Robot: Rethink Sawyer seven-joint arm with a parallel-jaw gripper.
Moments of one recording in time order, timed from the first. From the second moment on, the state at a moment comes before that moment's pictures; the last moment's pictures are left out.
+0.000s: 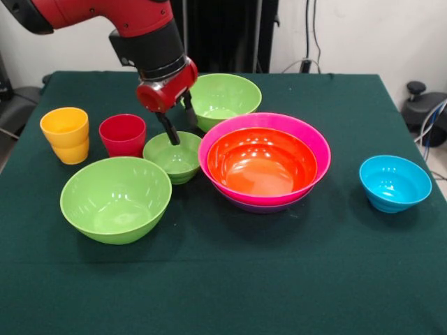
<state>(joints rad) -1.18 -0.36 0.98 1.85 -0.99 0.74 1.01</state>
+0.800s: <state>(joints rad) -1.18 -0.29 0.98 1.82 -1.03 0.74 1.01</state>
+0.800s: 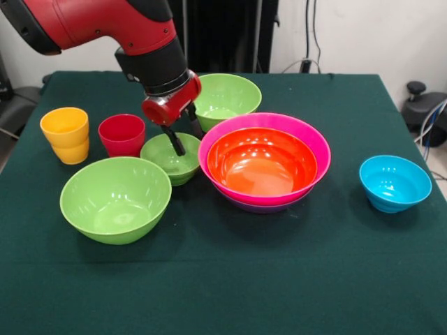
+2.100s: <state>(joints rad) -1.18 -0.29 0.97 1.82 -1.02 0.74 1.01</state>
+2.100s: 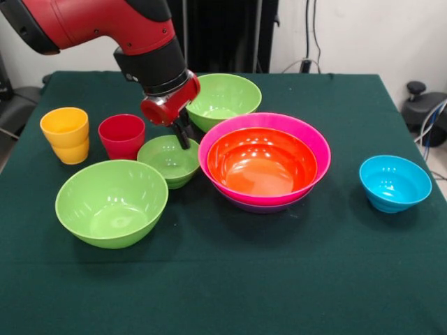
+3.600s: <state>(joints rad) -1.29 -0.71 1.12 2.01 -0.69 0.81 1.01</state>
